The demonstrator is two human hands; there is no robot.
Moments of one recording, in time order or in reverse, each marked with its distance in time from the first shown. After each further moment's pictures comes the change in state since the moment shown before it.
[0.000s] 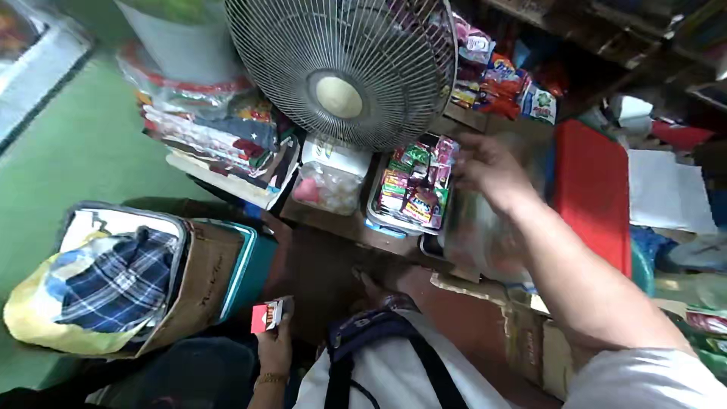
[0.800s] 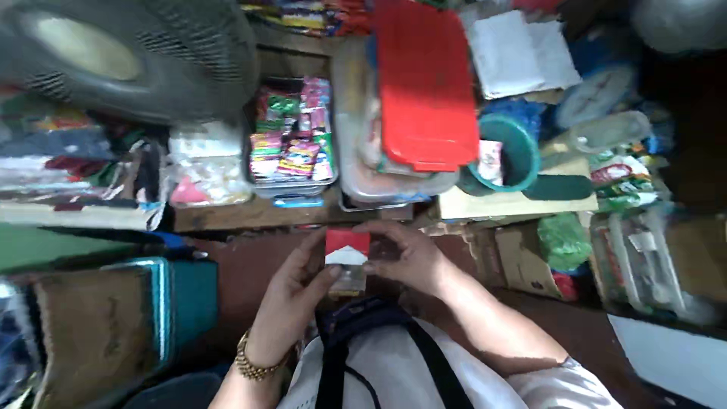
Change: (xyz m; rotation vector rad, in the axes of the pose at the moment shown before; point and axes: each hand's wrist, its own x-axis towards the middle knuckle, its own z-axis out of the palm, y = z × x) left_hand -0.217 0.210 0.141 -0.141 -1.012 0.600; right_hand -0.283 0.158 -0.040 0.339 -0.062 -0.261
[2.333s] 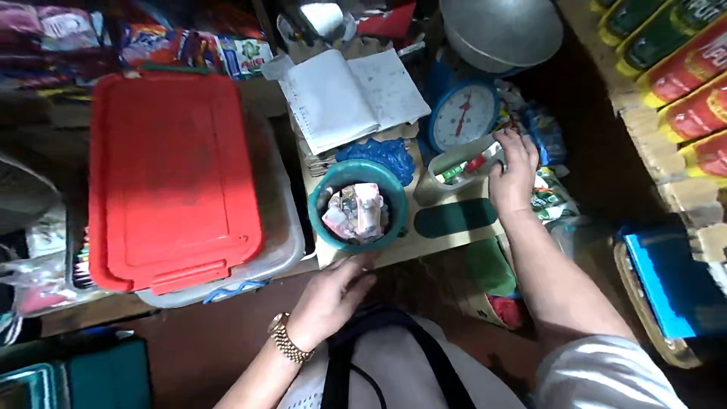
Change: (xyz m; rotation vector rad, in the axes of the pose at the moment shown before) left_hand 0.203 0.011 0.335 0.599 -0.377 0.233; right_hand -0.102 0.101 -0.542 -1.060 0.886 0.228
